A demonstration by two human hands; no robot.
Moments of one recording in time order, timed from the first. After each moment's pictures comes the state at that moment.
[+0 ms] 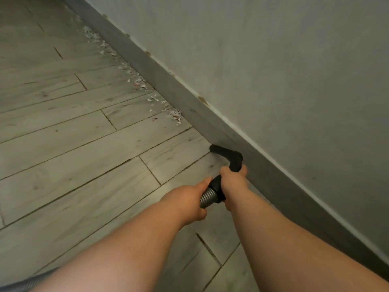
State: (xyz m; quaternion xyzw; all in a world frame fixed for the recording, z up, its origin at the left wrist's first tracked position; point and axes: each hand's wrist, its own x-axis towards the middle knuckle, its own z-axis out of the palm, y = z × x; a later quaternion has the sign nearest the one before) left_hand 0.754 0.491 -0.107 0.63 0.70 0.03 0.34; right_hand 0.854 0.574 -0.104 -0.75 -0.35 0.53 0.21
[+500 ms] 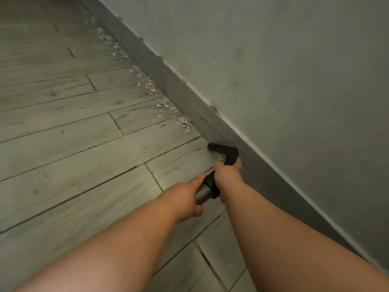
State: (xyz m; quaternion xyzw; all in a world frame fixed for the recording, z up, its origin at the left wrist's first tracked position) left_hand 0.706 0.517 -0.125 0.59 0.71 0.11 0.37; right_hand 0.793 0.616 -0.100 -0.75 -0.40 0.51 0.15
